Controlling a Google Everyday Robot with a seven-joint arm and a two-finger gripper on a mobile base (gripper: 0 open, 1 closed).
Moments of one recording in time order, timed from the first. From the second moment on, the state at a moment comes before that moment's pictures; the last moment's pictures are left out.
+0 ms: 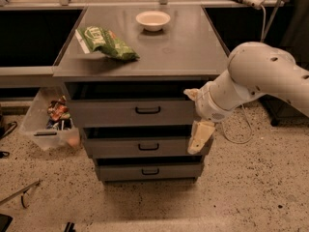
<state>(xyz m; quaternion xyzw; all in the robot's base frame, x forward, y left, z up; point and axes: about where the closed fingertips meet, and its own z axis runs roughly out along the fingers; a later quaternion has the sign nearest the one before) 0.537 -0.109 0.768 -0.69 0.68 0.05 0.25</state>
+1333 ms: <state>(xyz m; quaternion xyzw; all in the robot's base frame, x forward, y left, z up) 0.588 -0.092 0.689 -0.67 0.69 0.08 0.26</state>
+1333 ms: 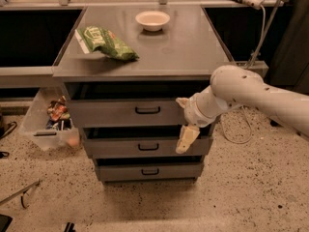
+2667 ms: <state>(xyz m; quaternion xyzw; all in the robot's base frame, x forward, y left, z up) 0.640 -0.075 0.681 -0.67 0.67 0.08 0.31</state>
